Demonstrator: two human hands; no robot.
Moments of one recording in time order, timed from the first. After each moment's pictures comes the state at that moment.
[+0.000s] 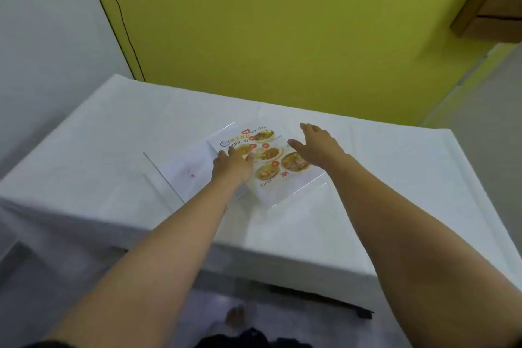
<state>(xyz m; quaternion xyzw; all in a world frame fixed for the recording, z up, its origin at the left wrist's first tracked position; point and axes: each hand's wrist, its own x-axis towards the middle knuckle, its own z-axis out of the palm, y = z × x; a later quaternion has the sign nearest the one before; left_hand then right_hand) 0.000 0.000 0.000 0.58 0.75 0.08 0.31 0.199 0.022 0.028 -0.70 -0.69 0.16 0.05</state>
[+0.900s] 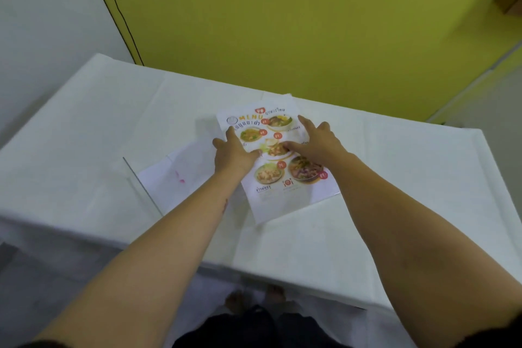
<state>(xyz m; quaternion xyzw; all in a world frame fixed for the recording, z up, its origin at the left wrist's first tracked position) 0.015 0.062 -0.019 0.51 0.75 0.18 0.37 0.214 0.089 -0.011 -0.72 -0.64 0.26 0.03</state>
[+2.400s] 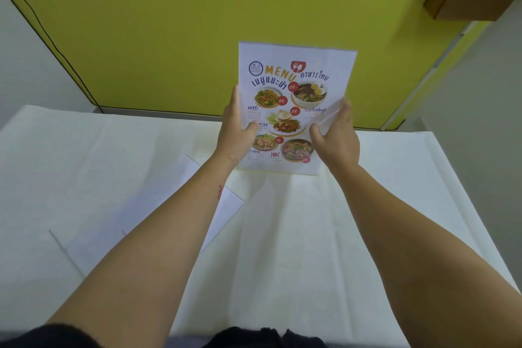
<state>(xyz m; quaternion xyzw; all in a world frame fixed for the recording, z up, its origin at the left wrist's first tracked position) 0.115 0.164 0.022 0.64 0.53 0.38 0.42 0.321 0.115 0.017 -0.79 -0.52 0.08 0.32</state>
